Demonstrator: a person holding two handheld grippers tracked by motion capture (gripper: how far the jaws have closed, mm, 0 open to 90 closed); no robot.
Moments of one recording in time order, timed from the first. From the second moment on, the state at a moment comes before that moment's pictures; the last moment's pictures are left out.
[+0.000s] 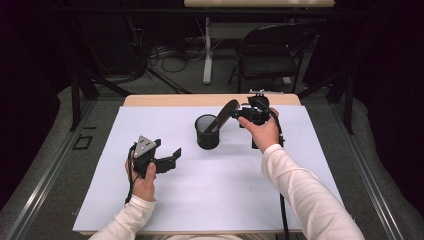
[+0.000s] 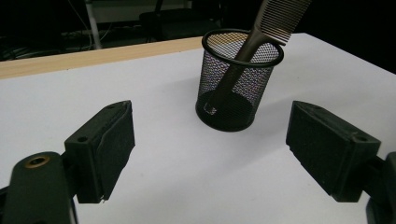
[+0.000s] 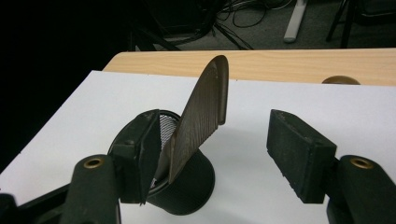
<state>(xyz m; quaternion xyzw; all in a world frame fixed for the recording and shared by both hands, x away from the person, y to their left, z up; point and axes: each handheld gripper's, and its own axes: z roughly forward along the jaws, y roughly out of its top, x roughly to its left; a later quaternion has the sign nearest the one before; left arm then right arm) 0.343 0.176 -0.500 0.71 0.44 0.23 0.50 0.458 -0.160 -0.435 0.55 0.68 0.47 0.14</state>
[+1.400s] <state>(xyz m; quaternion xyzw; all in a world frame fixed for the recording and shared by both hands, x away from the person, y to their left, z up) 0.339 0.179 -0.494 0.71 0.43 0.23 0.51 0.428 -0.180 -0.405 0.48 0.73 0.44 0.19</state>
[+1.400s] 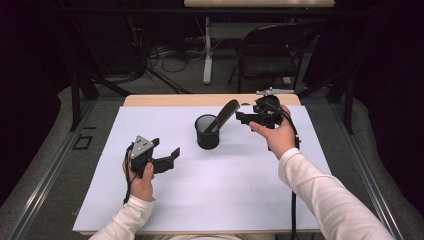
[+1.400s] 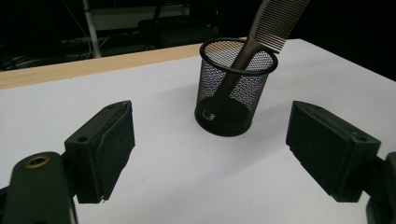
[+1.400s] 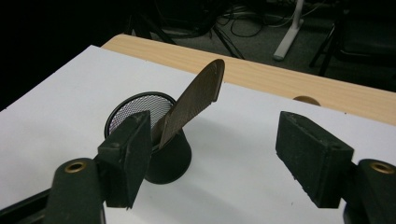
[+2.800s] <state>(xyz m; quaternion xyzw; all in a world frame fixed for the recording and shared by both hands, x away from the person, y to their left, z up) 0.335 0.182 -0.491 0.71 0.42 0.23 0.51 0.418 -0.176 -0.411 0.46 0.76 0.41 0.19</state>
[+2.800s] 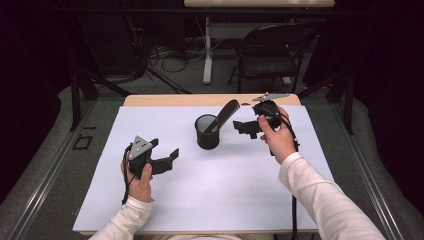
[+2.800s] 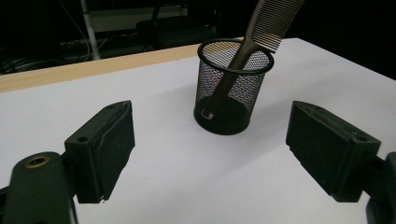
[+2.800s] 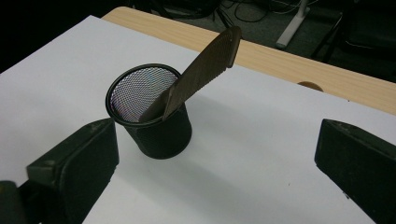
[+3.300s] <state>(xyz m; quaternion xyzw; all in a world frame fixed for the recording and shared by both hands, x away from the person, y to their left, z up) 0.333 0.183 -0.489 0.72 0.41 0.22 0.51 0.407 -0.178 -0.407 0.45 0.77 0.41 0.21</state>
